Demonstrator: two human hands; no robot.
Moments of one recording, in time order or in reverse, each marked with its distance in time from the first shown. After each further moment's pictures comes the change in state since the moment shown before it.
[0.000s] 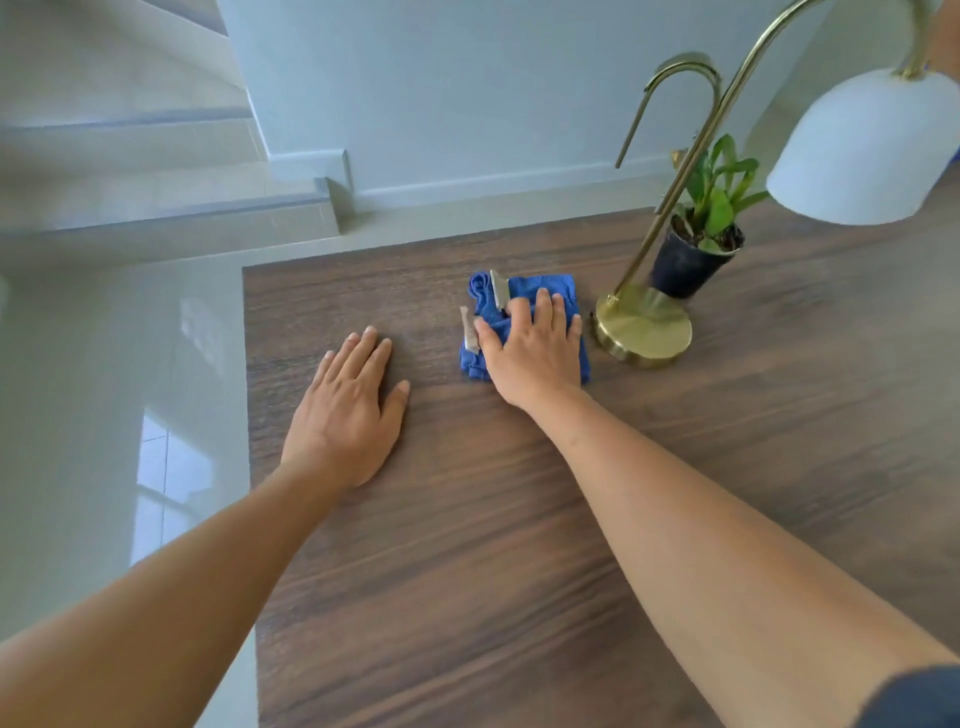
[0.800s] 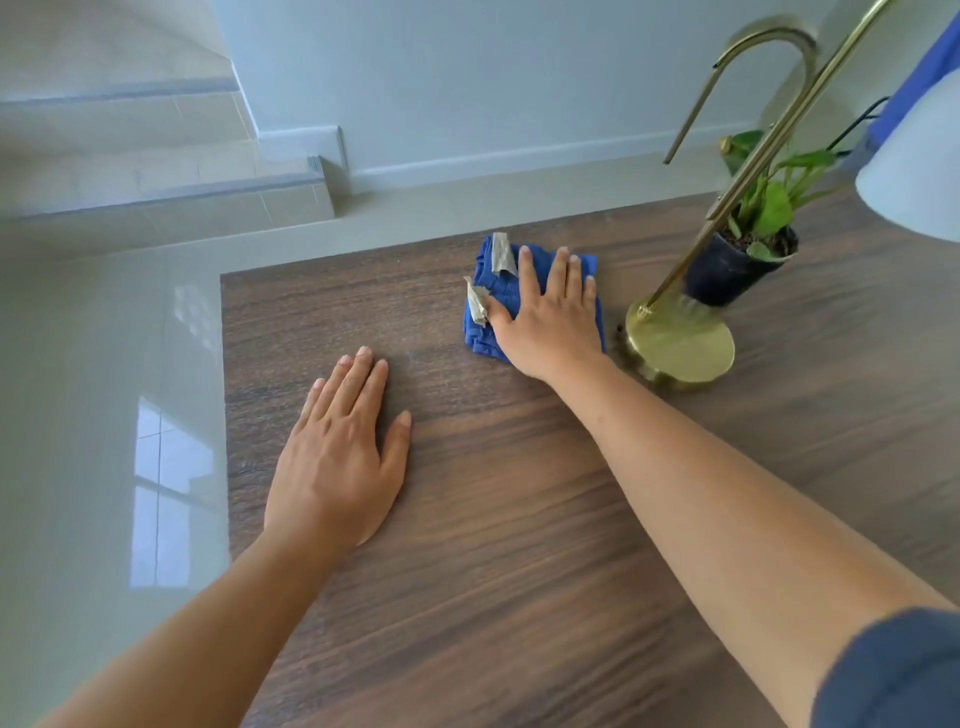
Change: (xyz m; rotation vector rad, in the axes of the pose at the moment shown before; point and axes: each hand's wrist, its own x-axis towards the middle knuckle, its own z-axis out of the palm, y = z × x) left_hand -0.002 -0.003 0.002 -0.047 0.032 -0.013; right_hand 0.068 -0.002 -0.003 -0.161 -0.050 -0.036
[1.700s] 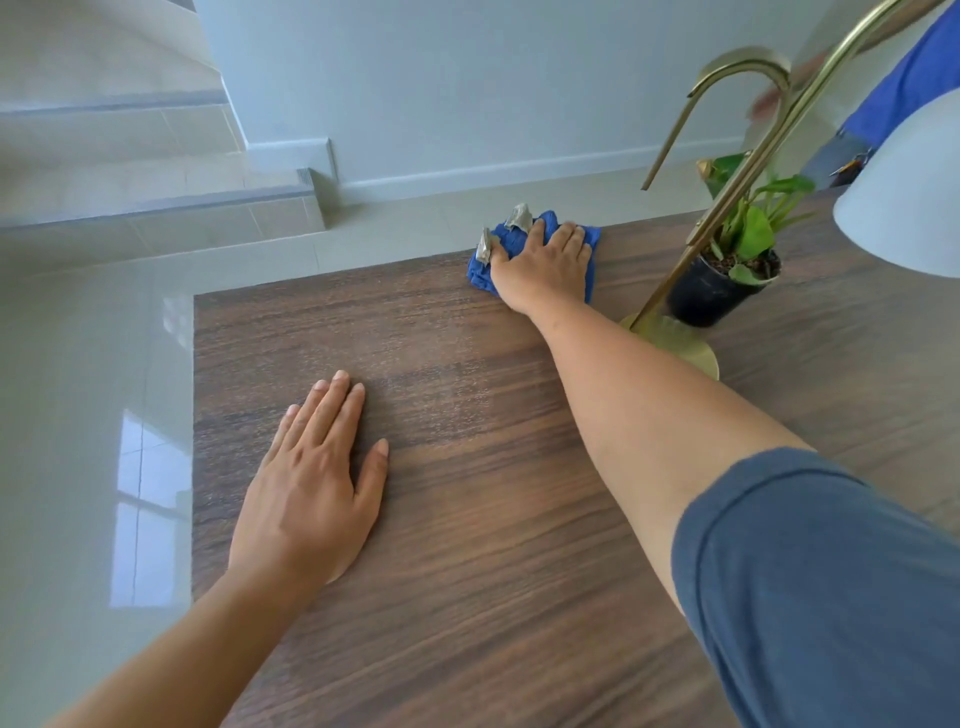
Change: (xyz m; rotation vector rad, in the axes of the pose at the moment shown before) left_hand 0.002 0.001 0.001 0.024 -0.008 -0.008; right_hand 0.100 0.011 -0.013 0.077 0.049 0.192
